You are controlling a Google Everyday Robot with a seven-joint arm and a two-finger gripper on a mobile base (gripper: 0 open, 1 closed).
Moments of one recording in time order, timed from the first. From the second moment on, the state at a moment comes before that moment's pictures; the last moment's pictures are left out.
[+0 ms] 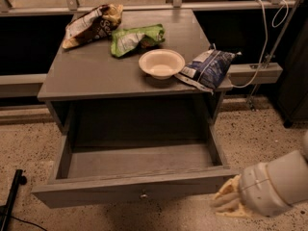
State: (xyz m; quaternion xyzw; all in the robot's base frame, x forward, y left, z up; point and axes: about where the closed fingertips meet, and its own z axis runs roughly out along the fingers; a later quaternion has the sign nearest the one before) arm 0.311 -0.160 0.728 -0.70 0.65 0.19 0.22
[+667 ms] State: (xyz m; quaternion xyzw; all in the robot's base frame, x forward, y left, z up) arm 0.337 -0.058 0.685 -0.68 0.64 0.19 0.29
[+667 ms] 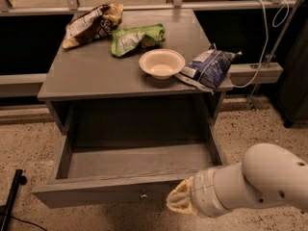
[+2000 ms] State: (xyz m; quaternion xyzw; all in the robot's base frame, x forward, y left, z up) arm 0.390 -0.026 0.630 -0.64 0.68 0.13 0.32
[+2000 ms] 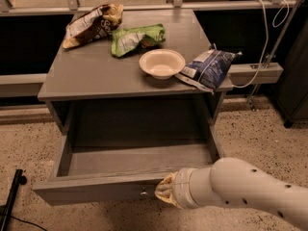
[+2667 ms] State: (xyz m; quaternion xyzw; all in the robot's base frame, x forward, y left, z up) arm 0.401 -0.013 0.623 -0.63 0.68 0.11 0.37
